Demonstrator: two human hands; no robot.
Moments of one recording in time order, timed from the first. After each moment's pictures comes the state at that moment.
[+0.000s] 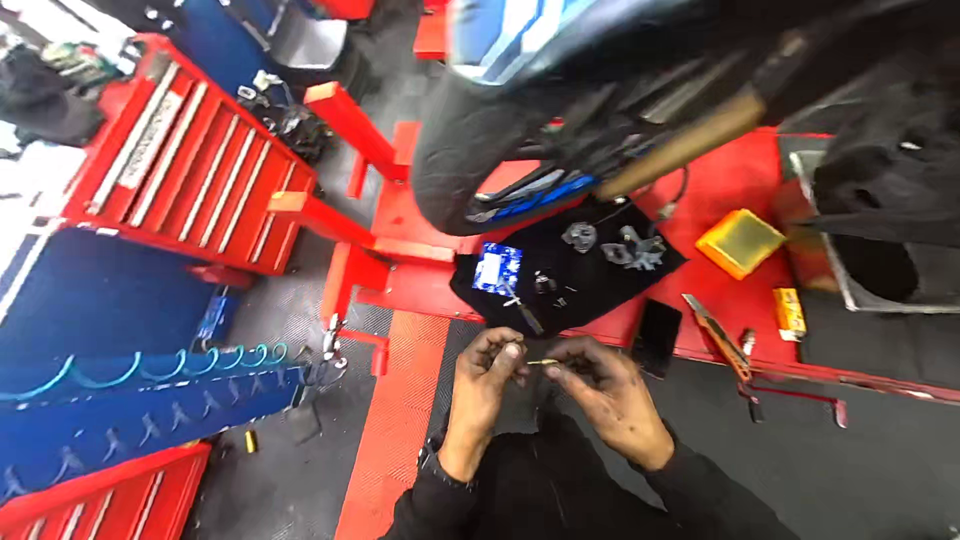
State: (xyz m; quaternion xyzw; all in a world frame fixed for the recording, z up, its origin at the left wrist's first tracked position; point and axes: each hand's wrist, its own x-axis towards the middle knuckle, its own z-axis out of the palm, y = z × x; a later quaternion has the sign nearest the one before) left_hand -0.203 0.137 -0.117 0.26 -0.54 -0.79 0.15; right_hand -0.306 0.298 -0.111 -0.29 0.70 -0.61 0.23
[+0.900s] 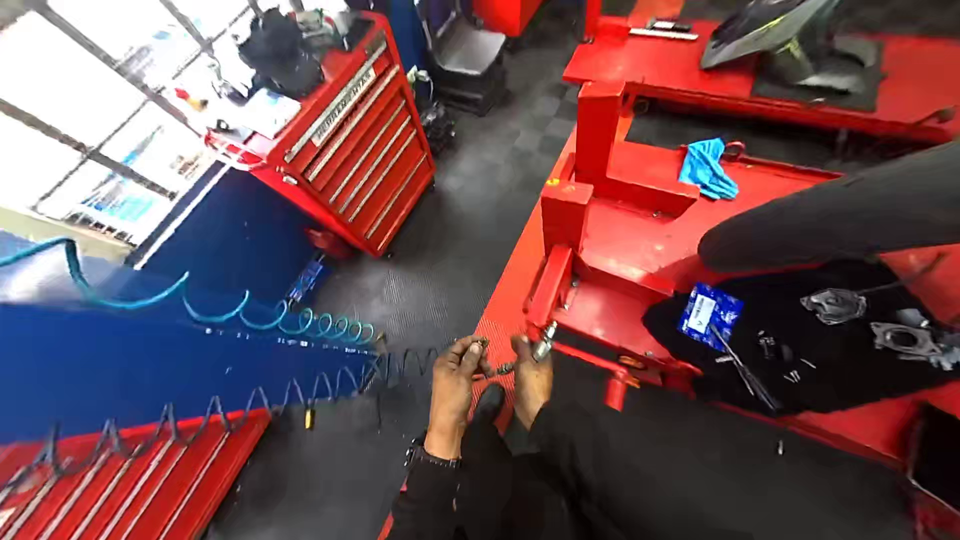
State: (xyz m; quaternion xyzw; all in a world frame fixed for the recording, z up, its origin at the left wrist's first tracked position) left_hand 0.047 -0.206 -0.170 0.41 -0.56 -0.68 0.25; right_hand -0.051 -0.131 -0.239 0.08 0.69 -0.65 0.31
